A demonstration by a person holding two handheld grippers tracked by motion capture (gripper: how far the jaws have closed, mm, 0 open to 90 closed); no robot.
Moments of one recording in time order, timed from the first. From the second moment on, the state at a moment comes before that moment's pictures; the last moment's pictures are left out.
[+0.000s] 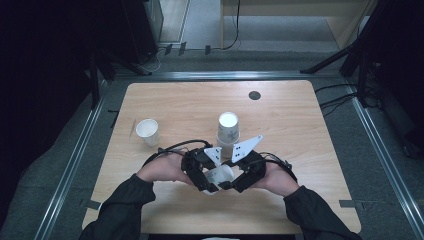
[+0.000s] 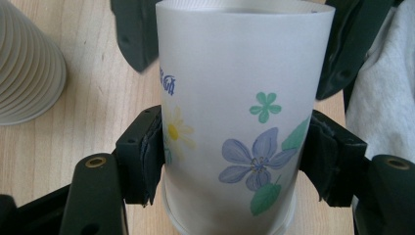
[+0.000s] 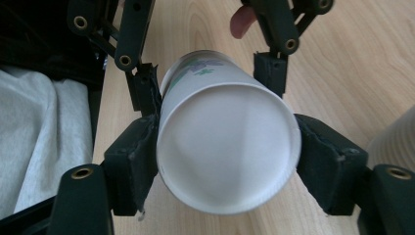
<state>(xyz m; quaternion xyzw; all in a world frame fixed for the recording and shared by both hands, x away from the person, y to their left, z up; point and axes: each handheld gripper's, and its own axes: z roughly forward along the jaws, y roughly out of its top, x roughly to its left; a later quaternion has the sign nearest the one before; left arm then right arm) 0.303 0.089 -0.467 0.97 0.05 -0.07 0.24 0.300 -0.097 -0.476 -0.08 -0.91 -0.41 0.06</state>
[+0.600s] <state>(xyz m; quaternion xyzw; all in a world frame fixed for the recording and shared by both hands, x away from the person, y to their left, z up) 0.302 0.093 -0.467 0.96 0.05 -0.06 0.25 0.299 -0.096 -0.474 -0.08 -0.91 -0.40 0.07</state>
